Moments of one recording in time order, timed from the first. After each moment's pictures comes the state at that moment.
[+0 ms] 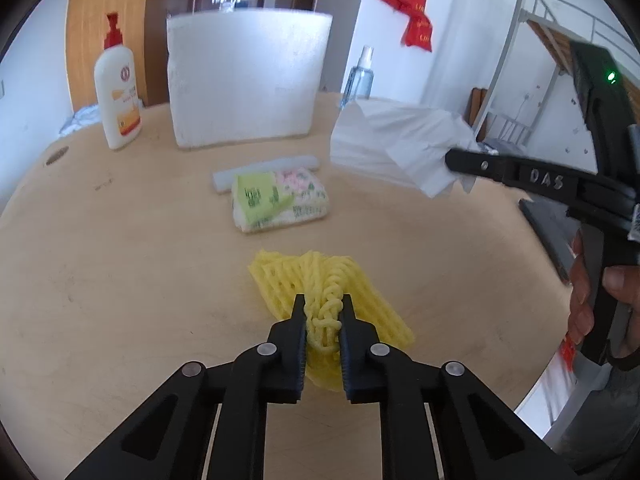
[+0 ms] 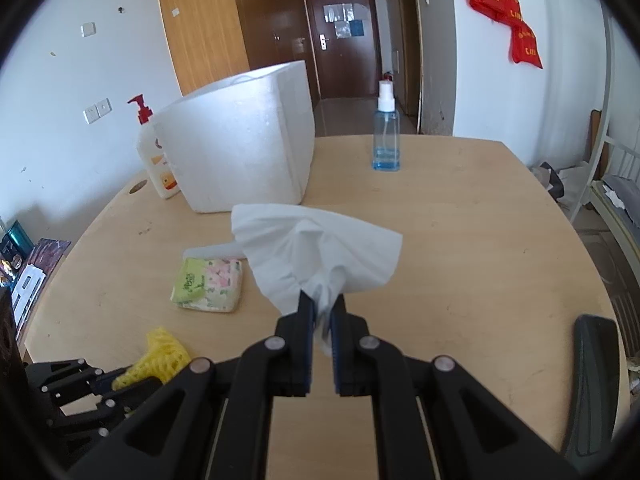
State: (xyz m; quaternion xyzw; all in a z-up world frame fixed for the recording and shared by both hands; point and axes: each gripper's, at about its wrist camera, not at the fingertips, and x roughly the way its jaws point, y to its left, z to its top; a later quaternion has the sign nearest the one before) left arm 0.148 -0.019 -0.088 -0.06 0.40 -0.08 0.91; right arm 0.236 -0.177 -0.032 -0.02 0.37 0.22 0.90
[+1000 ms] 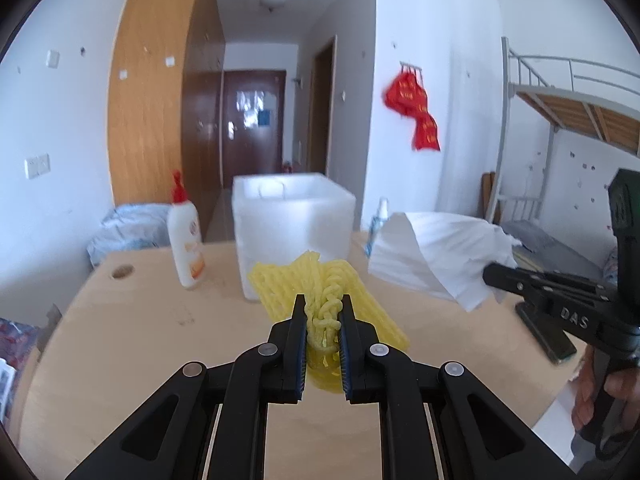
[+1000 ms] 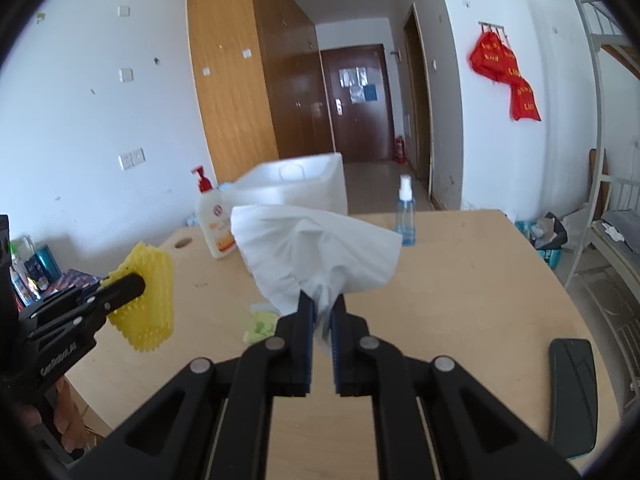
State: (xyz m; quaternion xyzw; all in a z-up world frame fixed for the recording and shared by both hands) left arm 0.104 0.008 0.020 -0.02 0.20 -0.01 0.98; right arm 0.167 -0.176 0.033 0.01 0.25 0.25 0.94
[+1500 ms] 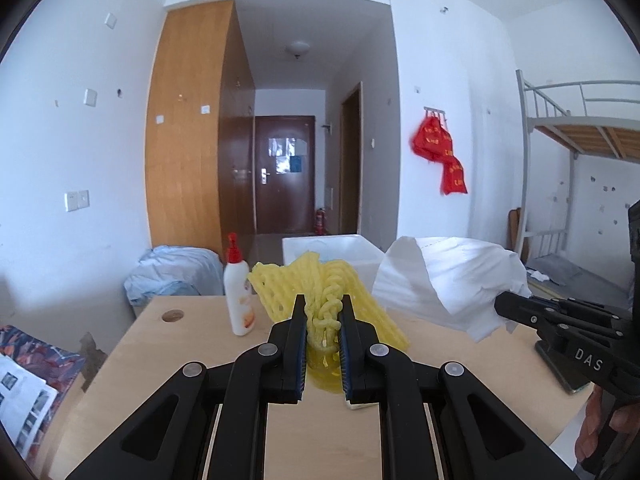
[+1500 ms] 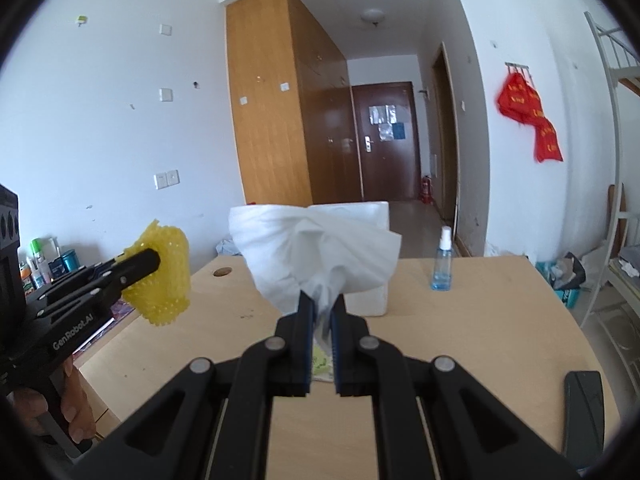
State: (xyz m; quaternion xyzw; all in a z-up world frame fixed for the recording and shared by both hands) left arm 0.066 0.028 0.056 -0.01 0.13 0.05 0.99; right arm 0.135 -0.148 0.059 0.00 0.18 0.29 0.94
